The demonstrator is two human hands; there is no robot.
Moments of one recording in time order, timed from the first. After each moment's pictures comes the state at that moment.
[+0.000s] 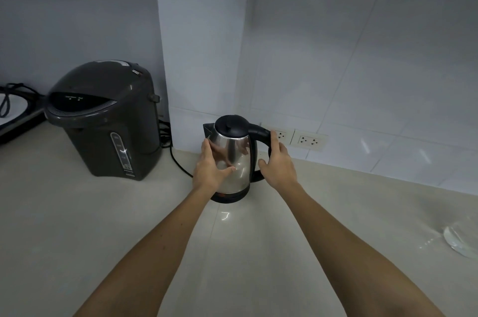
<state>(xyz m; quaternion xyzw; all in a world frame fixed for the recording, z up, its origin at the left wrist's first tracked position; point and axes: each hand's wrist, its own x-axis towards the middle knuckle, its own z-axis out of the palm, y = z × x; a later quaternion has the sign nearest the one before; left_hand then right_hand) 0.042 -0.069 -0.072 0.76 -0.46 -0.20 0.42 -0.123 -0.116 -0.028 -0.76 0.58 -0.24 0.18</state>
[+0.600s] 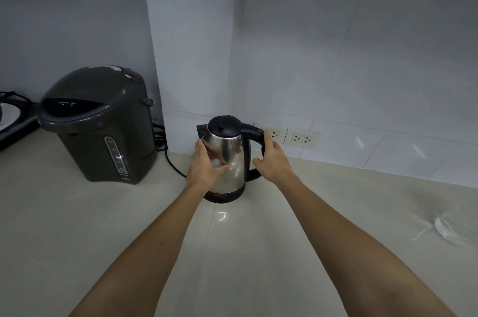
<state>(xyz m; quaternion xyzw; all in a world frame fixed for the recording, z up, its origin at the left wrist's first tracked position) 0.043 -0.067 -0.059 0.77 -0.48 -0.19 0.37 -0.128 -0.119 -0.015 -0.76 0.58 -0.20 0.21</state>
